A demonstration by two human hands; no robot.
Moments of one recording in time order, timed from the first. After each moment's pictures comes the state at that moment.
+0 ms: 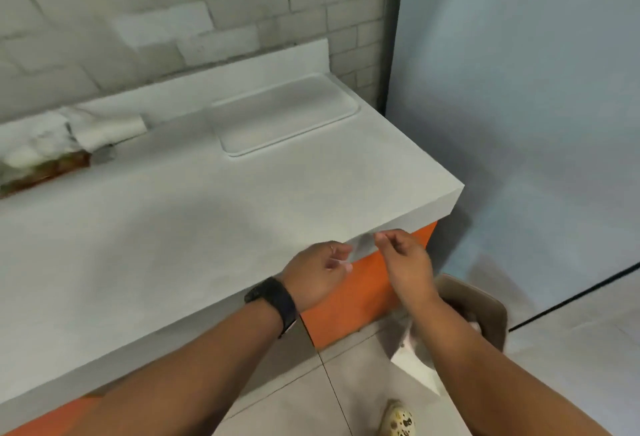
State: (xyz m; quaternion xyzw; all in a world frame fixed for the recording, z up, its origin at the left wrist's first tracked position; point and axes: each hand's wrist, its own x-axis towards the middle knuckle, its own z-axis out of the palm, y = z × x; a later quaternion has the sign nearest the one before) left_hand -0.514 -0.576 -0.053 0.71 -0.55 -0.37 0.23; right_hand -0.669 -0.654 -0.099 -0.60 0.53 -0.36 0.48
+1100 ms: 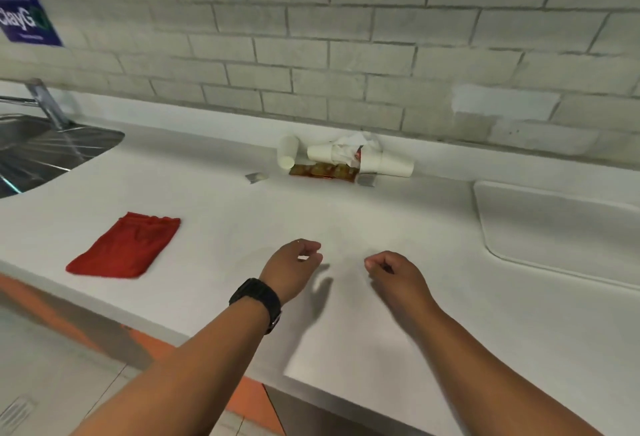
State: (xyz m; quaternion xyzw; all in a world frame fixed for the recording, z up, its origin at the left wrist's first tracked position) left_hand -0.182 -0.395 -0.021 0.85 -0.14 -0.16 0.48; right_hand -0.273 -0.578 -0.058 -0.76 0.24 -0.12 0.59
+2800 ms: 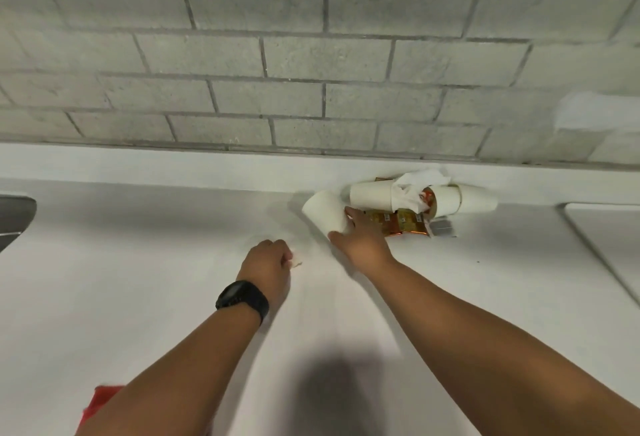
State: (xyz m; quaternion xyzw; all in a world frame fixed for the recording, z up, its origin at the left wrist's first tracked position) left_hand 0.198 -0.346 -0.076 0.92 -0.30 -0.06 0.24; right_hand 0.108 -0.511 -0.037 -0.84 0.32 -0.11 0.42
